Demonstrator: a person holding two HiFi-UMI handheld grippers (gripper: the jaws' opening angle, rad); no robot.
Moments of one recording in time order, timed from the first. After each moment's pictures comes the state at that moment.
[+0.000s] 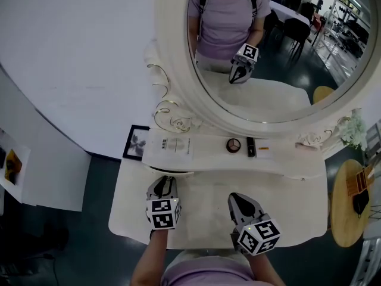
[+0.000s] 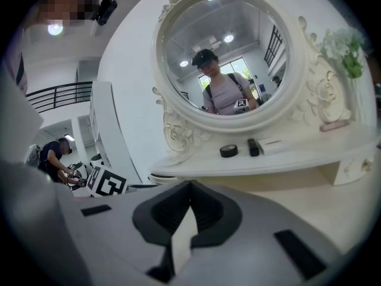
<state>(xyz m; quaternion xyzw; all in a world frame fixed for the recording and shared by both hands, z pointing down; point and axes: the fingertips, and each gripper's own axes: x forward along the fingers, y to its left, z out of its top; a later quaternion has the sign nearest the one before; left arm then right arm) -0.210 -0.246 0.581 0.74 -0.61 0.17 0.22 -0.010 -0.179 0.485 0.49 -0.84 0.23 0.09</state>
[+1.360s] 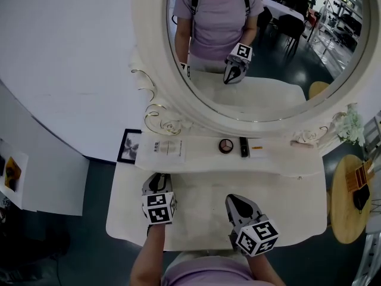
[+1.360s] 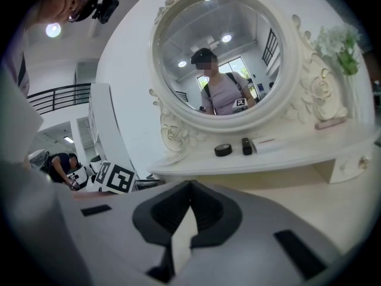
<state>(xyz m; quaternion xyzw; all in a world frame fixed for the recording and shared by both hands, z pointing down) -0.208 -0.273 0.579 0.73 -0.62 0.17 0.21 0.004 -0.178 0.488 0.49 -0.84 0.23 0.08</state>
